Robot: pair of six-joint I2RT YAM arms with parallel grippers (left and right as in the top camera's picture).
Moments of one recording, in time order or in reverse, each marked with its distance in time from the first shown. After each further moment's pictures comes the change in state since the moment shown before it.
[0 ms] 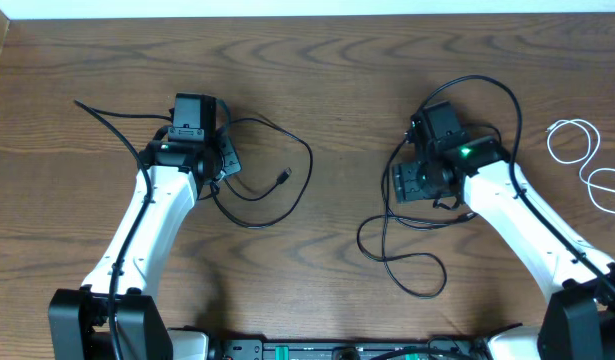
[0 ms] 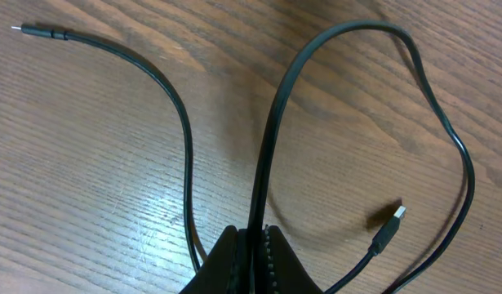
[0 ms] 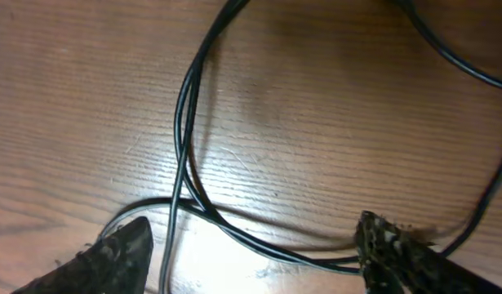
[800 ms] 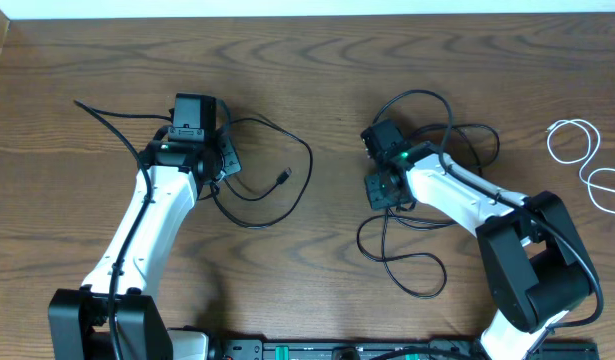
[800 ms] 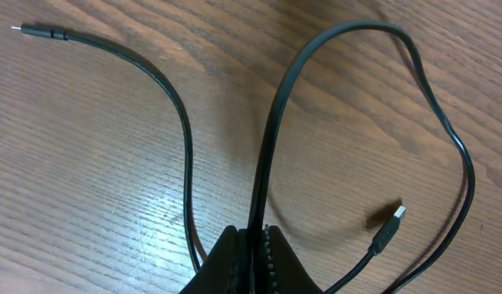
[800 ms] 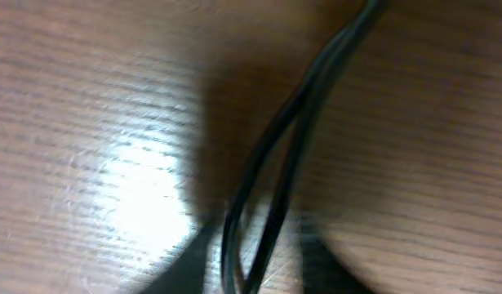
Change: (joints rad) left arm 0.000 0.000 0.000 0.000 0.000 0.000; right arm 0.139 0.287 0.003 0.193 0.069 0.044
